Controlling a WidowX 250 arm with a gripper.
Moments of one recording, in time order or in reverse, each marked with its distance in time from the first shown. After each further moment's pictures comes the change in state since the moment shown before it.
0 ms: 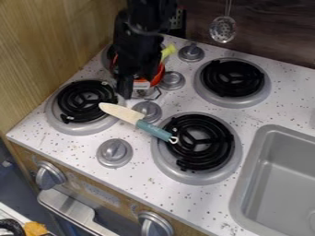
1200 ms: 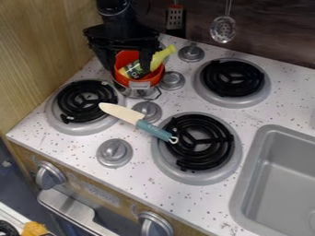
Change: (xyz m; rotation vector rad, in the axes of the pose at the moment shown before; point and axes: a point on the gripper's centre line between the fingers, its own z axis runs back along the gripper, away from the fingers) arm 0.027 -0.011 0.011 -0.339 -0.032 -1.064
